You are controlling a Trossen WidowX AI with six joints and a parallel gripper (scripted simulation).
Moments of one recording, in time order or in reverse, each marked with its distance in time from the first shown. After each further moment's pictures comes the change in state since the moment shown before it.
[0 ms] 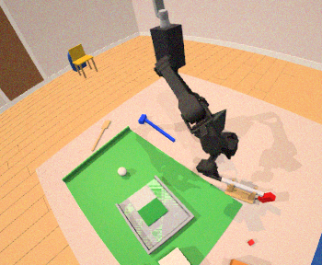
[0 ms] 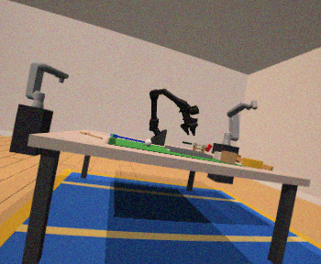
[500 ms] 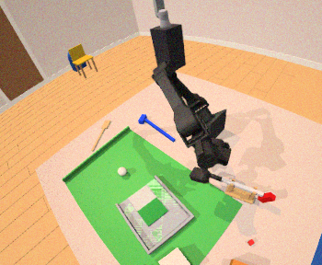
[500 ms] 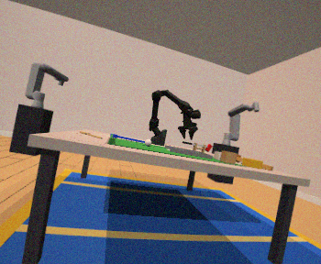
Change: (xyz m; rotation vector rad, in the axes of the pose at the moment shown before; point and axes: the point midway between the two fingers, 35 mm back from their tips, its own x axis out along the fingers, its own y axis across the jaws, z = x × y) arm 0.016 -0.022 -0.042 -0.119 0.216 0.050
